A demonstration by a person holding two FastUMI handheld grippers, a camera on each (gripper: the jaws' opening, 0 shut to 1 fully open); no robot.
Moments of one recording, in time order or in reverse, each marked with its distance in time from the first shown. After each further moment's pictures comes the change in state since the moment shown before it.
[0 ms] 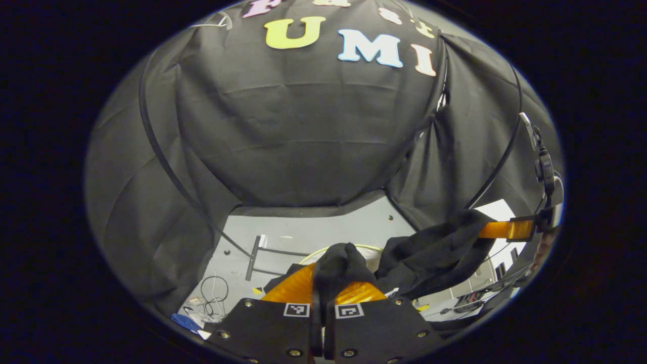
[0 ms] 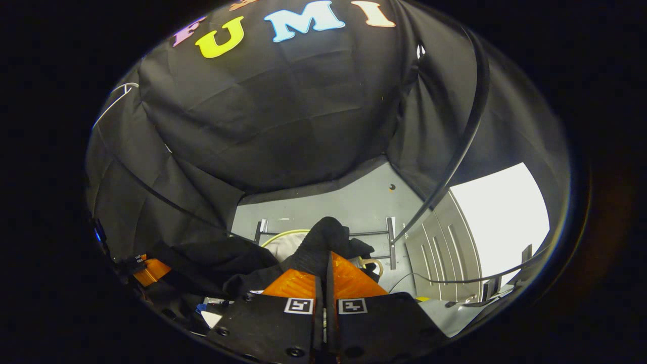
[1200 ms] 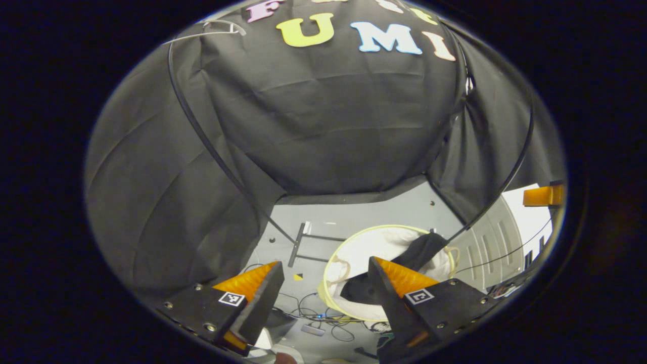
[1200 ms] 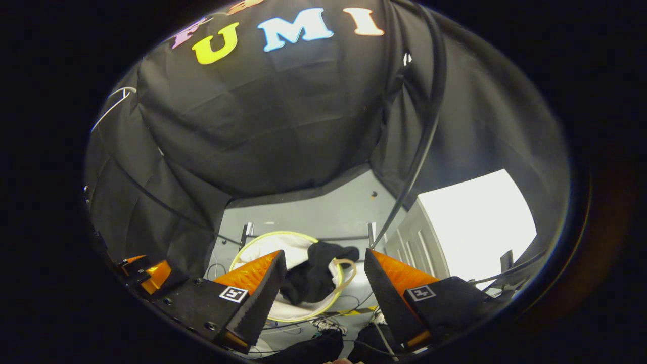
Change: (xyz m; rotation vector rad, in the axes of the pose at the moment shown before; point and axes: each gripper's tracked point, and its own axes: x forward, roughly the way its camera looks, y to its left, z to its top) left arm -0.065 0.025 -0.025 0.010 0.033 0.262; right arm -0.058 -0.059 0.029 -0.013 -0.107 -0.081
